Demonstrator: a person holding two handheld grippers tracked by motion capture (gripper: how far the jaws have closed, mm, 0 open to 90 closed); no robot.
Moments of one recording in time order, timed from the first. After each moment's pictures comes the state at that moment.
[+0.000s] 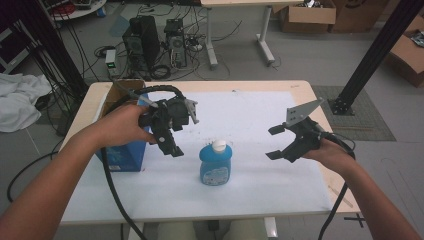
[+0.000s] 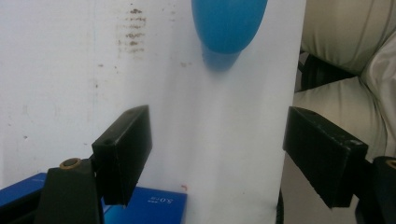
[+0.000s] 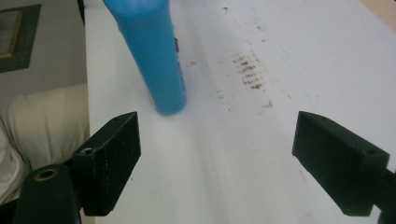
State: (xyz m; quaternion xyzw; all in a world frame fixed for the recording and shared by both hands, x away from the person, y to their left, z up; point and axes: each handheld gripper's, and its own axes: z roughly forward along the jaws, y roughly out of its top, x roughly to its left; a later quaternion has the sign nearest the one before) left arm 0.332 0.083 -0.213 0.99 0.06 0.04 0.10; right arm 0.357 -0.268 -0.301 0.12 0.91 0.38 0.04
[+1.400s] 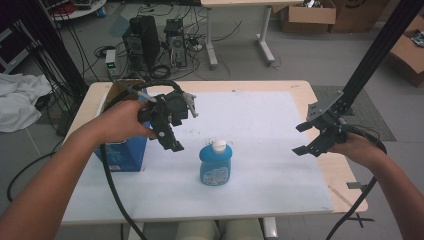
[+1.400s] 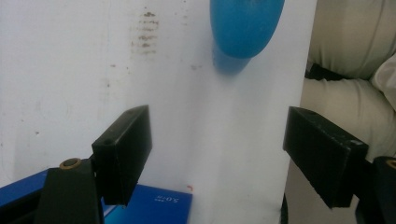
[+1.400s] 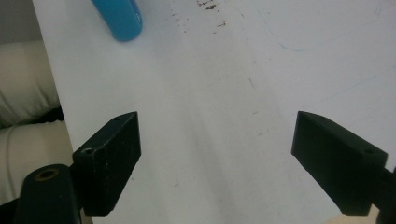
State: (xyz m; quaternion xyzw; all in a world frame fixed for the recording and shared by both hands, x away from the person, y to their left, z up) left arm 0.340 0.085 -0.206 0.99 0.08 0.05 0.11; right arm 0.366 -0.319 -0.289 0.17 0.94 0.28 0.06
